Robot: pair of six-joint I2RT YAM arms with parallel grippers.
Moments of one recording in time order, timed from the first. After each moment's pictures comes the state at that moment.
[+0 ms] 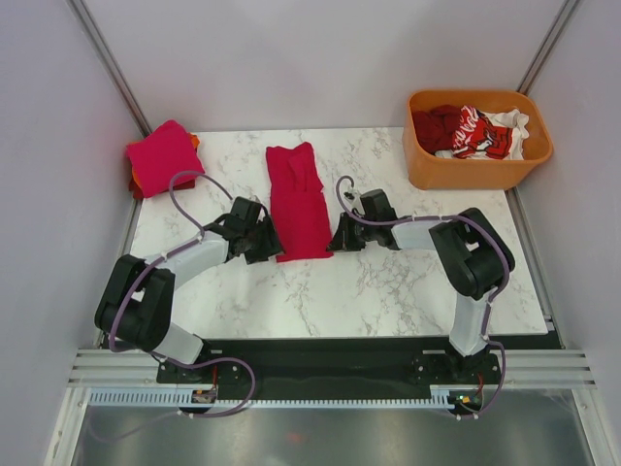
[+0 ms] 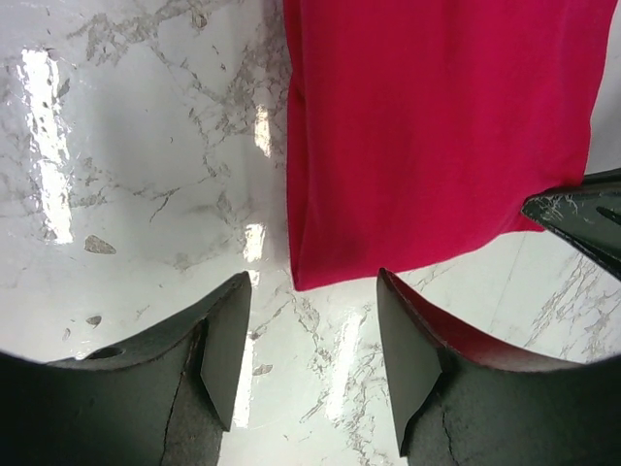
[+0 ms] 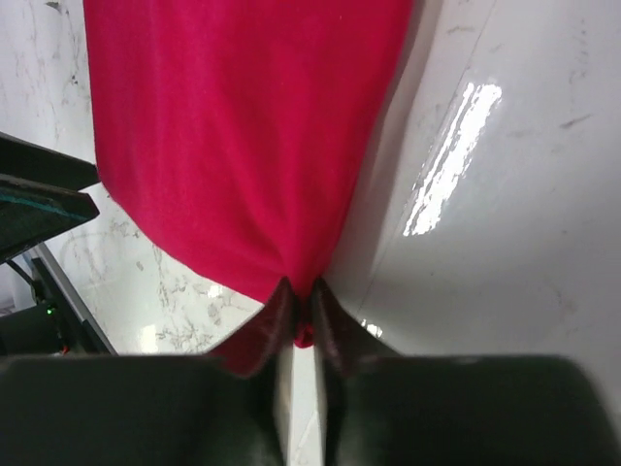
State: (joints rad) left arm -0.41 1.50 0.81 -0.29 0.07 -0.67; right arm 0.48 1.91 0.97 0.14 -0.52 0.53
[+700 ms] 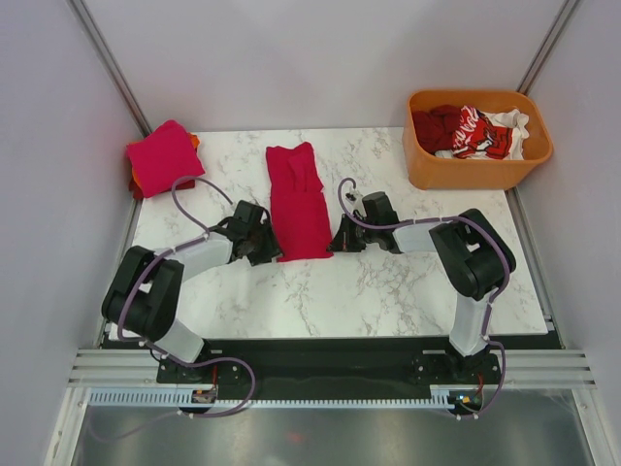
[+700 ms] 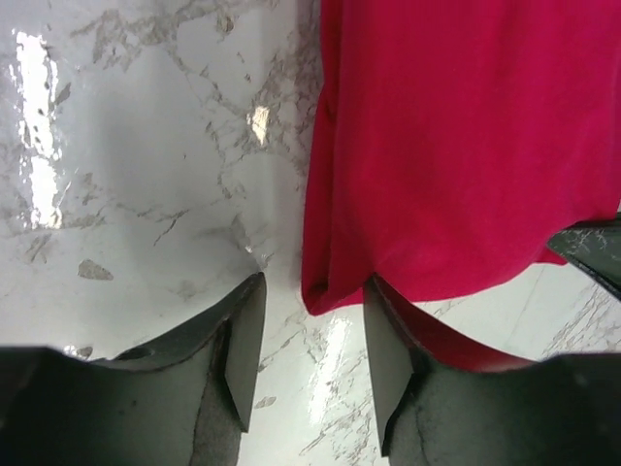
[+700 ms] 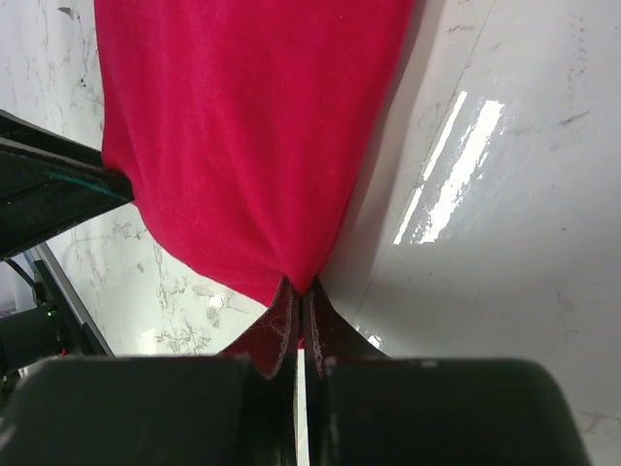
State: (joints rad) left arm -0.41 1.55 0.78 -0.22 0.05 -0.72; right arm 0.48 1.91 0.92 0.22 -0.52 0.55
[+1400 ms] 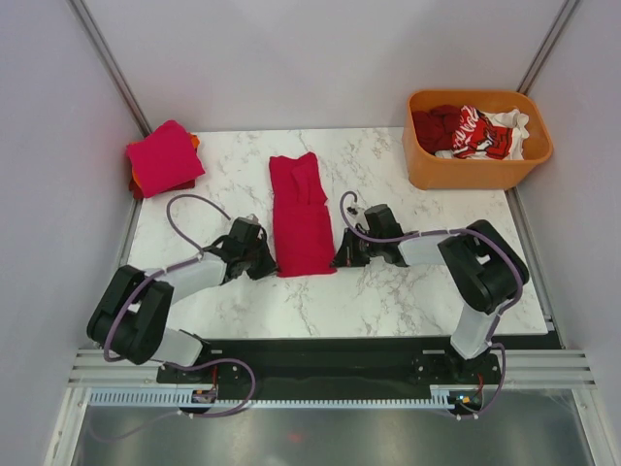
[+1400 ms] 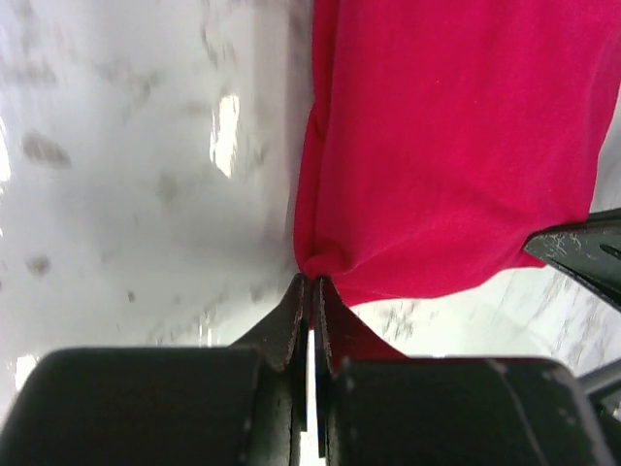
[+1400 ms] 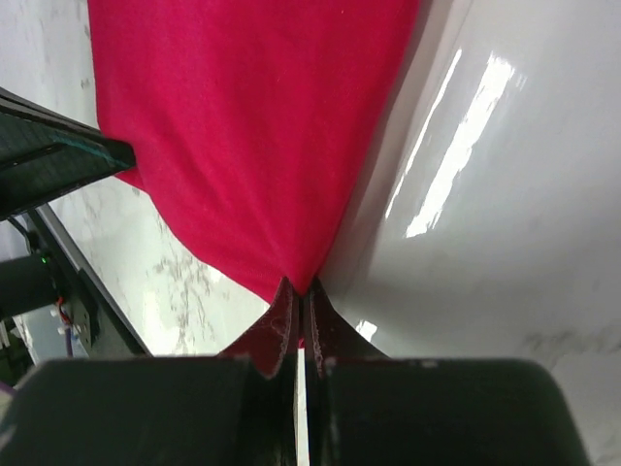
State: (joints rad) left arm -0.43 1.45 0.62 -0.11 0.09 -0.78; right arm 0.50 1.82 0.80 0.21 -0.54 0.55
